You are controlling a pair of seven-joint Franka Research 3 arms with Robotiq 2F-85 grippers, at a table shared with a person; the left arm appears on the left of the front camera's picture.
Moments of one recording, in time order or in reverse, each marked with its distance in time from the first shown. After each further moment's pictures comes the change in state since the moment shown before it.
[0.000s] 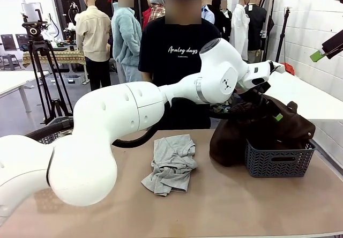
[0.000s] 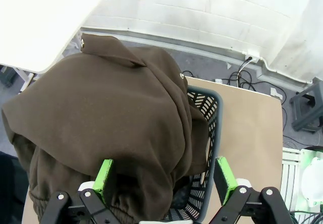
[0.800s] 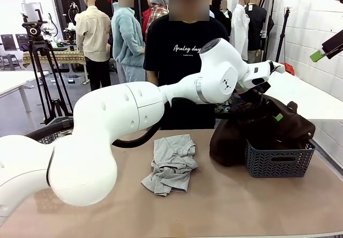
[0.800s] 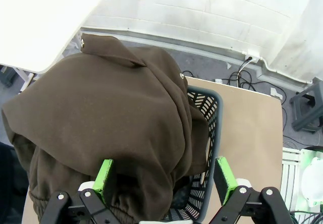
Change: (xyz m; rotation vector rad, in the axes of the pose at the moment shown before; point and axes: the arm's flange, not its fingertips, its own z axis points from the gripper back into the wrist) left arm 0.000 0.000 0.000 0.000 0.000 0.000; right arm 0.000 0.000 0.000 0.000 0.000 0.000
